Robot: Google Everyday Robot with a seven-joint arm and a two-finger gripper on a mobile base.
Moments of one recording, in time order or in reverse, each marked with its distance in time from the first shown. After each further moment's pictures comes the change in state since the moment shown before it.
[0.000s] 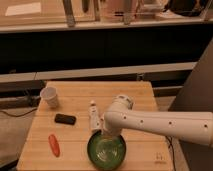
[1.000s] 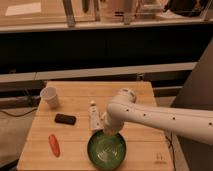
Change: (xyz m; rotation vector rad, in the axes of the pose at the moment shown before) arm 0.024 -0.003 -0.026 0.025 -0.037 -0.043
